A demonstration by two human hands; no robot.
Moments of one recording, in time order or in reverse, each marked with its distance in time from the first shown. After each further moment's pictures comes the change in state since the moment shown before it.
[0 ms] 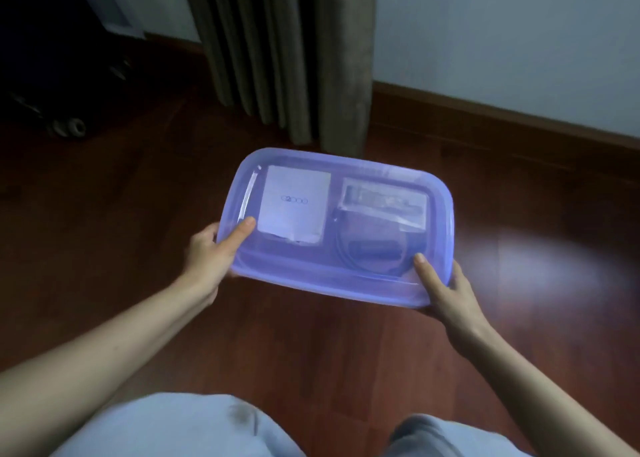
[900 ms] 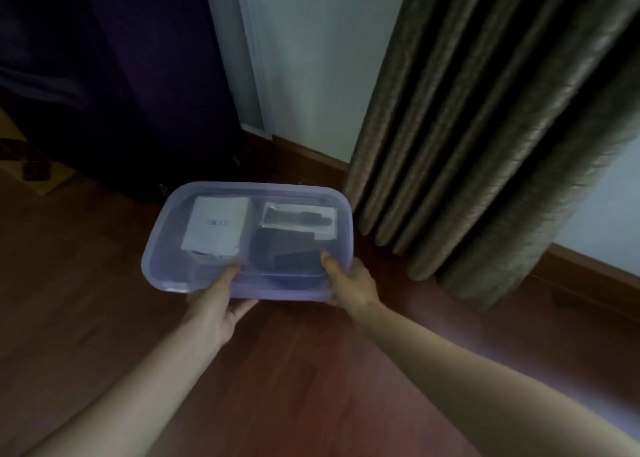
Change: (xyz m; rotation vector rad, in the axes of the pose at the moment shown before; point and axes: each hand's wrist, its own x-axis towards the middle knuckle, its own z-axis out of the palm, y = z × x) left_hand 0.133 0.073 -0.143 -0.785 0.267 -0.382; right_hand 0.106 -0.137 0.341 -0.266 -0.270 -0.041
